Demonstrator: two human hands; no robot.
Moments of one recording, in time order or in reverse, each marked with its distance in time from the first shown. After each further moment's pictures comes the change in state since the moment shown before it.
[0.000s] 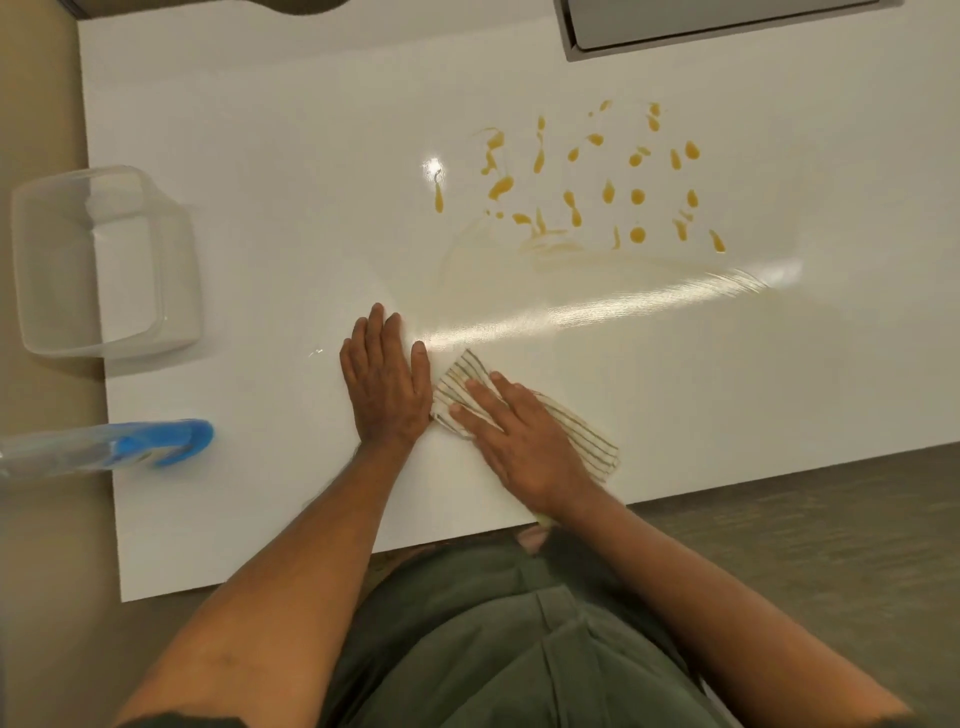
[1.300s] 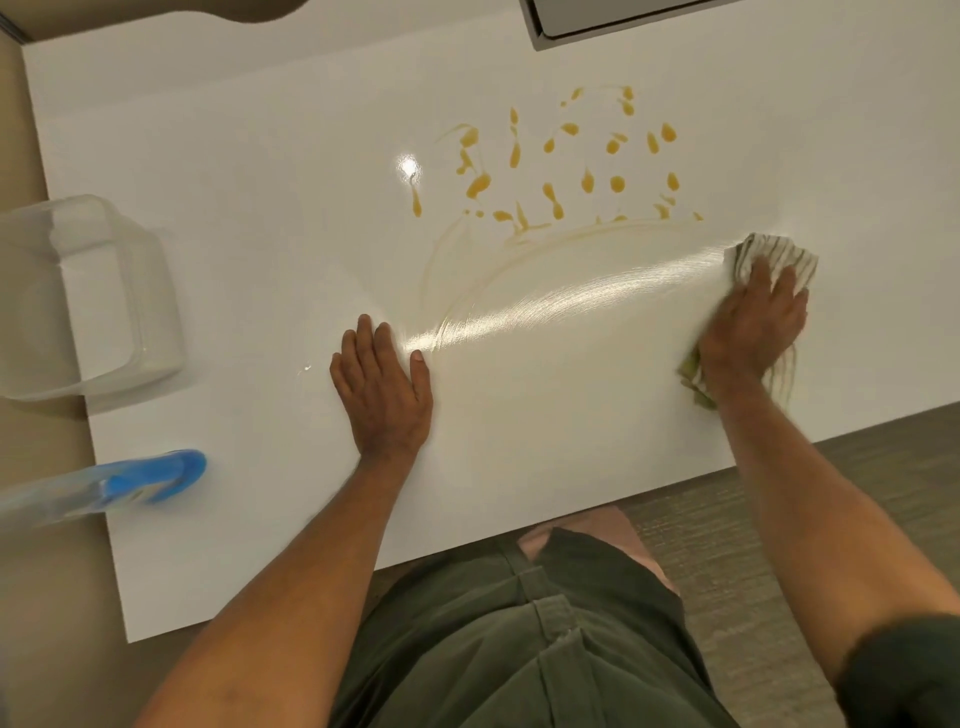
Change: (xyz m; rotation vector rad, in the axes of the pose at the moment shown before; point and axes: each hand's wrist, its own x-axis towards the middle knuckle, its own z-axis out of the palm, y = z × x) left_hand 0.002 0.000 0.007 0.082 0.003 0.002; right_hand -0.020 0.217 -0.088 -0.060 0.460 1.232
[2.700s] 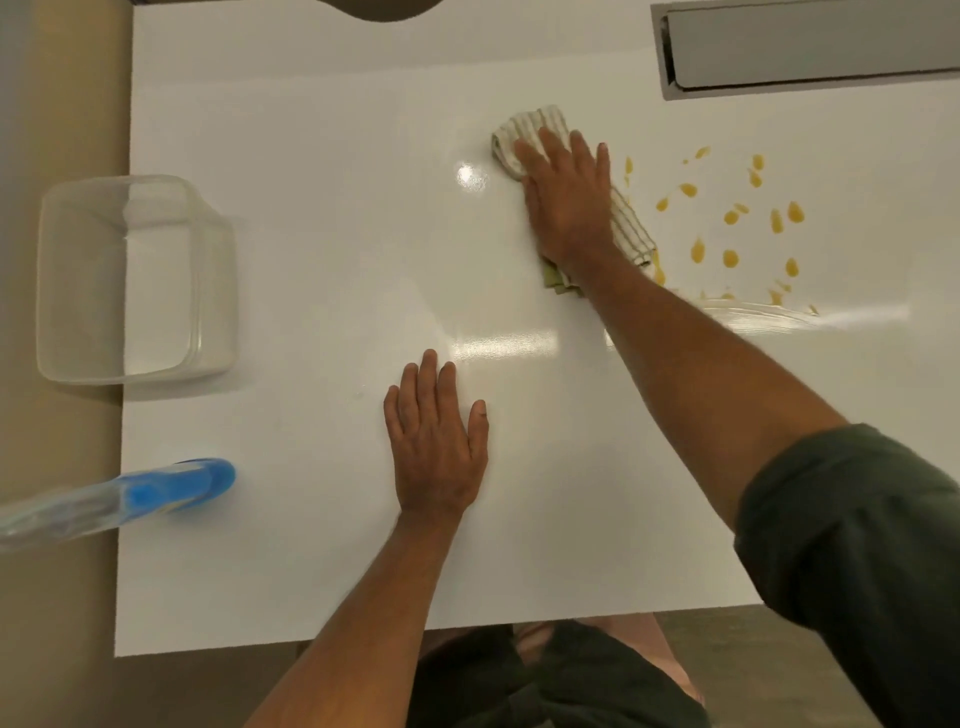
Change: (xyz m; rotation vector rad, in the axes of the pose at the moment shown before) left_hand 0.002 0.000 -0.001 0.033 0.043 0.007; right_hand 0.004 -0.345 0.108 0.021 -0.159 -0.942
